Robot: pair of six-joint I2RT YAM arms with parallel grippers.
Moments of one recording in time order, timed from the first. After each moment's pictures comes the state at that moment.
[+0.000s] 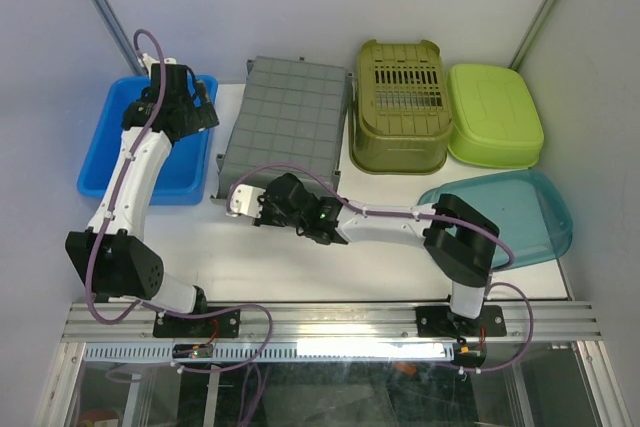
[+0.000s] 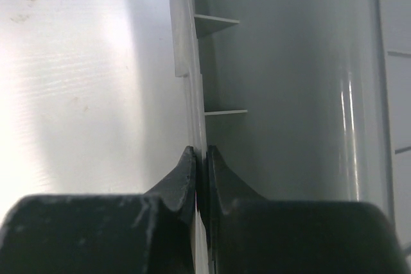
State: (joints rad) left arm -0.09 1.49 1.53 -0.81 -0.31 -0.35; right arm 1.17 1.81 1.24 0.07 0.12 -0.46
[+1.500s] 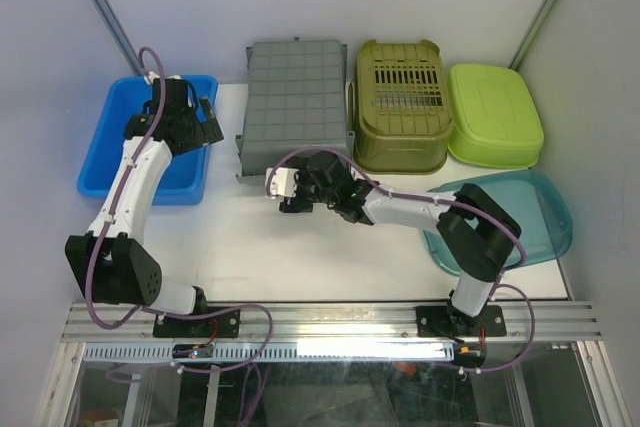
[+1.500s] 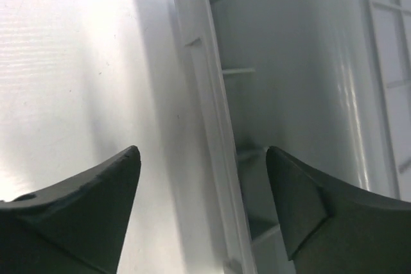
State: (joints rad) left arm -0.06 1.43 1.40 -0.80 -0.18 -0.37; right arm 0.94 1.78 1.10 0.19 -0.08 -0.75
